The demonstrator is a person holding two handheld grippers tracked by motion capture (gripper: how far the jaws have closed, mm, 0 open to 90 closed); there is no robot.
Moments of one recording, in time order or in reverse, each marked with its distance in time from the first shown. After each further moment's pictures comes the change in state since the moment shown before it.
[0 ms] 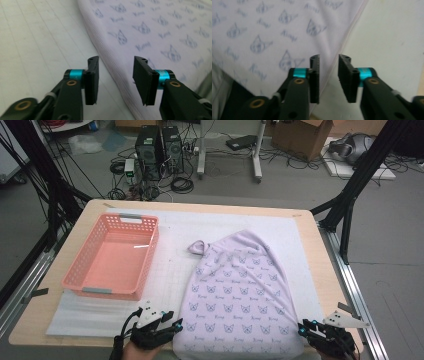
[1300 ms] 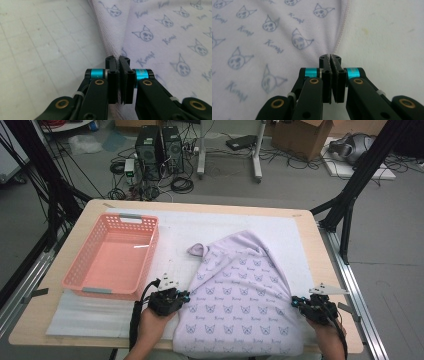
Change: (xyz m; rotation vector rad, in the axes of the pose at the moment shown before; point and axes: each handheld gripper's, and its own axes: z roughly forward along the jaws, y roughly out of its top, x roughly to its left) left arm 0.021 0.038 0.054 0.104 -0.019 0.028; right arm -0.029 0.041 0.054 0.045 -0.042 -0.007
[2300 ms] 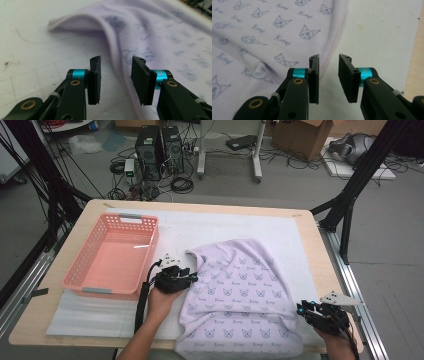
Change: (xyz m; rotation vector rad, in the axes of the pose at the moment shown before) left arm 0.038 0.044 0.049 -0.070 0.012 -0.113; right arm 0.000 -0.012 -0.025 -0.059 0.014 -0.005
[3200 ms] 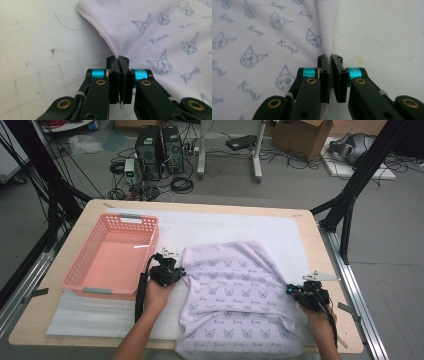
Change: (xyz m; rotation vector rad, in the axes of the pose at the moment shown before) left arm 0.011 0.013 -0.009 0.124 0.140 0.043; right arm -0.010 0.035 0.053 0.056 -0.060 0.014
